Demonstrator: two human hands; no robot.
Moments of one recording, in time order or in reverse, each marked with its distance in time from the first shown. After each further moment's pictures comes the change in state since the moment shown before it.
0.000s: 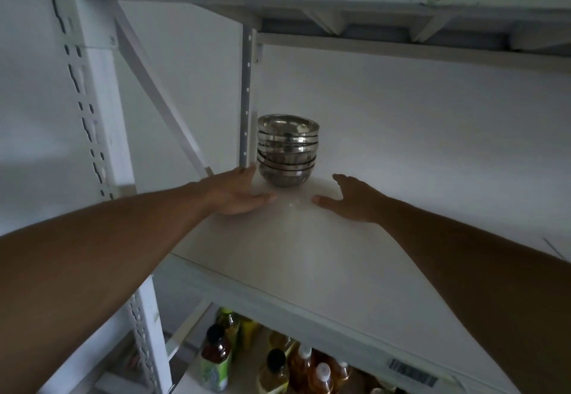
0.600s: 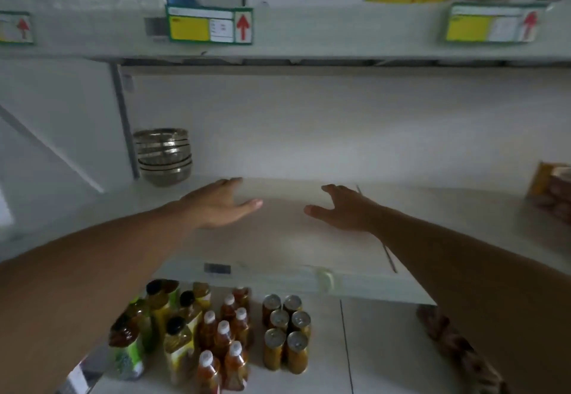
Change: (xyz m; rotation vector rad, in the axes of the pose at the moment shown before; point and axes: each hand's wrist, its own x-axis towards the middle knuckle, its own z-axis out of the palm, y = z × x) left_hand -0.108 0.274 0.057 0.109 0.044 0.136; right_hand -0.280 0.181 -0.082 -0.027 0.133 0.160
